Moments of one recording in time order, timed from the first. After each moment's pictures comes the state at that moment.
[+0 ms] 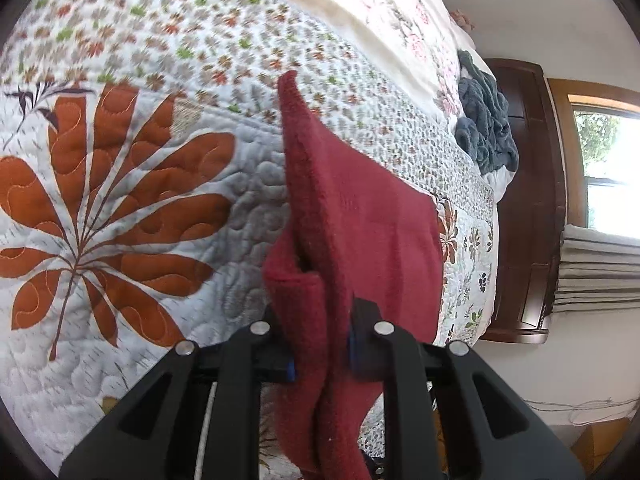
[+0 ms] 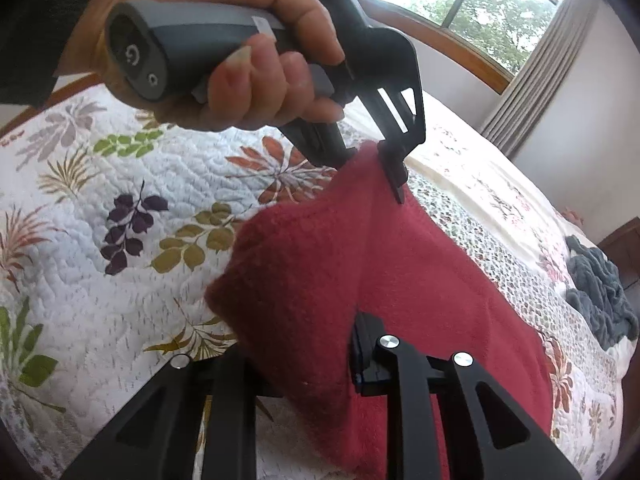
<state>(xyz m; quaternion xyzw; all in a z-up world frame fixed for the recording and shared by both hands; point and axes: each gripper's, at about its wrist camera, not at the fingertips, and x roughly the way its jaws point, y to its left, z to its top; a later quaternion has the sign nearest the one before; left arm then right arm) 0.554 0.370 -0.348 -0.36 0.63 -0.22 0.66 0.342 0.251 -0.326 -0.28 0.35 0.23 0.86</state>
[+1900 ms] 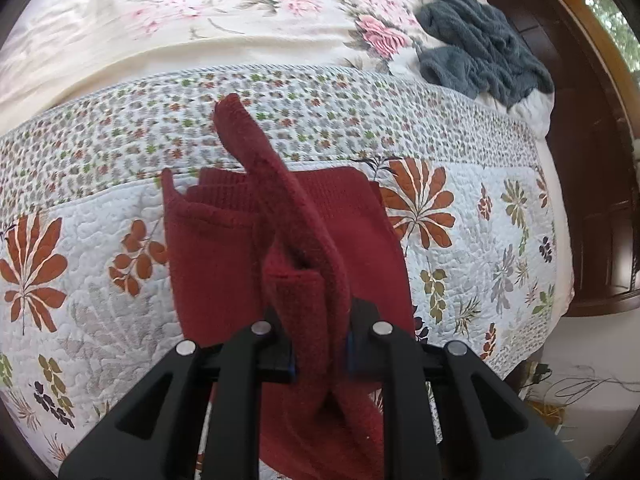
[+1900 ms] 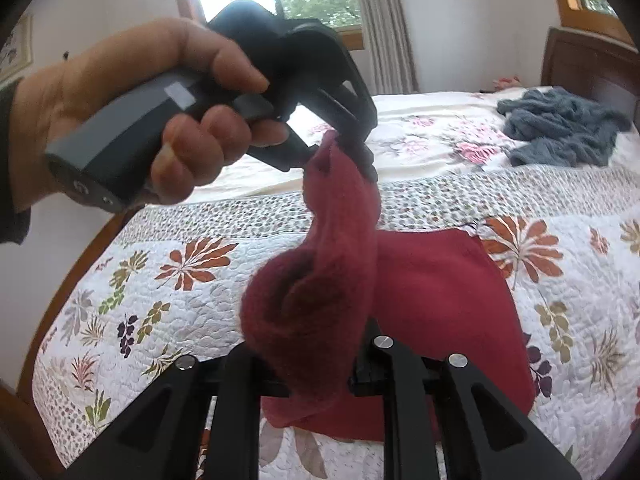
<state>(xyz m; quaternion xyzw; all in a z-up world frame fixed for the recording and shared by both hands) 0.579 0.083 -0.215 -0.14 0.65 -0.16 0.73 0.365 -0.016 -0.250 0.05 0.36 0.17 0.92</state>
